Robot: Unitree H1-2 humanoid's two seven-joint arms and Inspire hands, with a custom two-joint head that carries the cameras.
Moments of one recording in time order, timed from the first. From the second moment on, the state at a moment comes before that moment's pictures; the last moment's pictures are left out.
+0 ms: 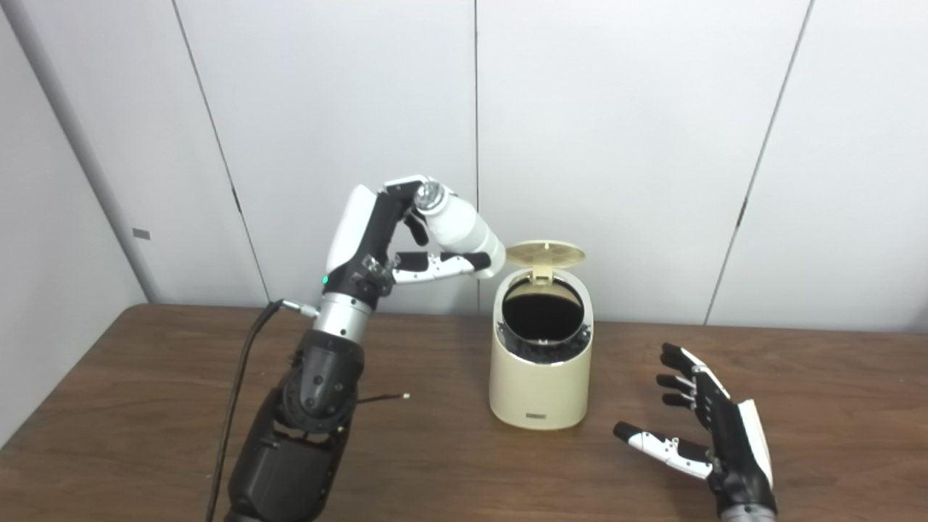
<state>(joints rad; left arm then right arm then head) -0.62 0.18 -0.07 0.05 0.37 -0.06 0.06 -0.20 -0.06 0.01 0.07 -0.30 -0.09 -0.19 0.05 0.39</state>
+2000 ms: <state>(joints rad) -0.59 0.07 -0.12 0.48 0.47 -0.41 0.32 -0.20 -0.05 0.01 0.01 -0.34 -0.07 -0.19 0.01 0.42</state>
